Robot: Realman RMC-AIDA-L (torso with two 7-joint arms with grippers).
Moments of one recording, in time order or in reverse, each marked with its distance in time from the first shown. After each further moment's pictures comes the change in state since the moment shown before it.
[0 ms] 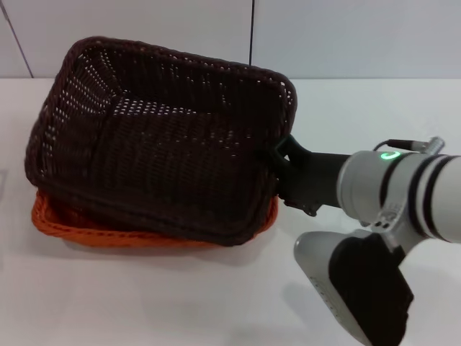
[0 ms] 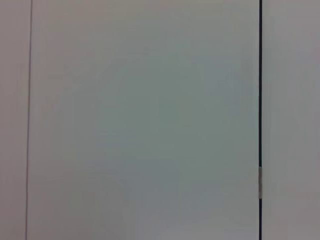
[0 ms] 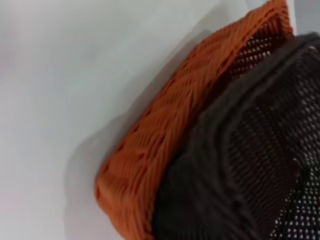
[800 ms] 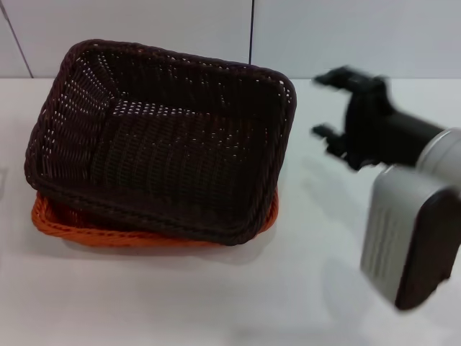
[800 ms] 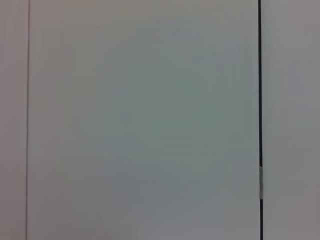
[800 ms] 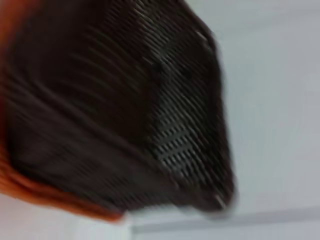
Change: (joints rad) left arm -0.006 0.006 -0.001 0.003 0.004 -0.004 0.000; right arm -0.336 0.028 0.060 -0.079 0.011 0.428 0.191
